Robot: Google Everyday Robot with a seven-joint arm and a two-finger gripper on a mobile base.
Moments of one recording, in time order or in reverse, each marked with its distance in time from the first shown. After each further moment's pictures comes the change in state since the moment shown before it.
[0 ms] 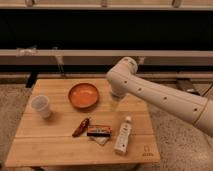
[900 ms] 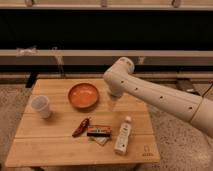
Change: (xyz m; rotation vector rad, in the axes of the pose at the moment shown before) arm -0.027 0.000 0.013 0.001 -0.015 -0.083
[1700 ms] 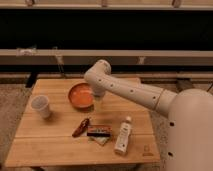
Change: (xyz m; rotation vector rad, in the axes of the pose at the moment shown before) arm -0.086 0.017 0.075 -0.095 0.005 -0.256
